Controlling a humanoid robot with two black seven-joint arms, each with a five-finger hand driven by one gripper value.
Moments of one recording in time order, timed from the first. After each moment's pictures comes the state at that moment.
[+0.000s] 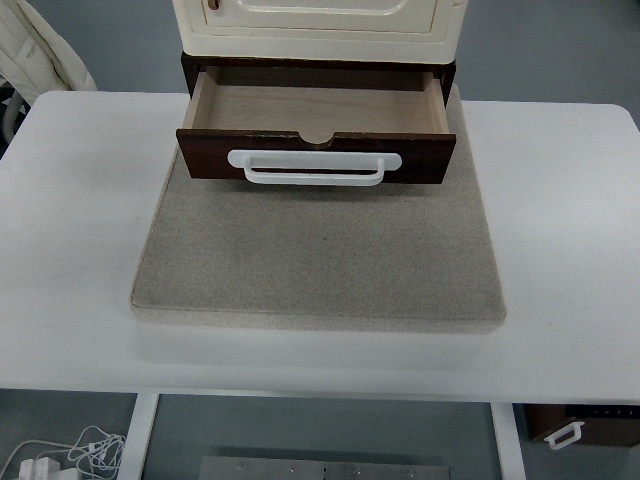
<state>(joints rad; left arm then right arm) -1.26 0.45 -1.19 -0.51 -0.01 -0.38 0.08 -0.02 0.00 -0.01 0.18 -0.04 0.07 0.03</state>
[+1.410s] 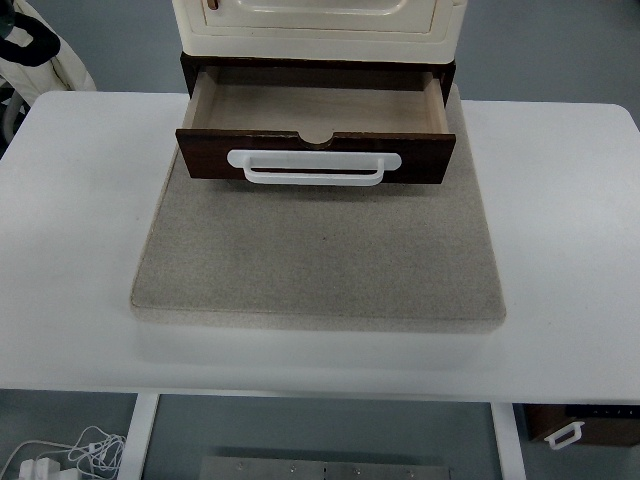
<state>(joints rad) -1.28 0.71 -0.69 -1.50 0.34 -0.34 0.10 -0.02 0.00 -0.01 0.18 -0.04 0.07 0.03</state>
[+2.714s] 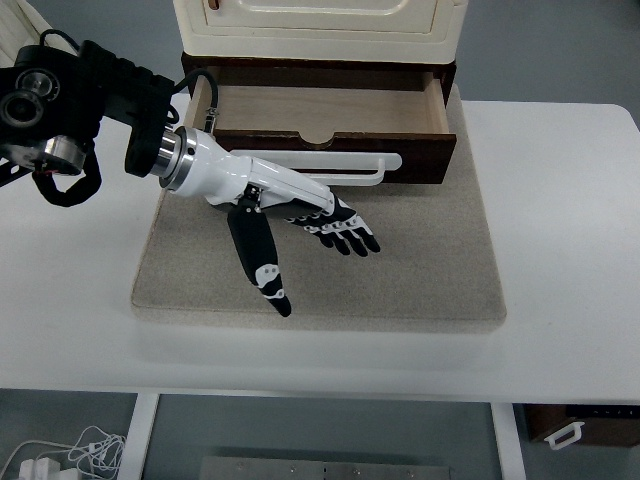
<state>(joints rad) -1.34 0.70 -0.27 -1.68 0.52 -0.61 0.40 -0.02 0.00 -0.01 0.18 -0.04 0.07 0.03</state>
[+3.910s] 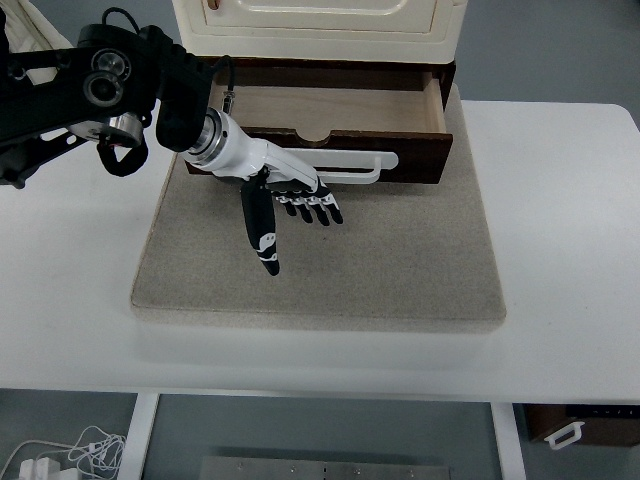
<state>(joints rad) -1.42 0.56 -0.22 -1.46 0.63 -0.61 0.61 -0.02 0.00 -0.01 0.18 -0.04 0.07 0.03</state>
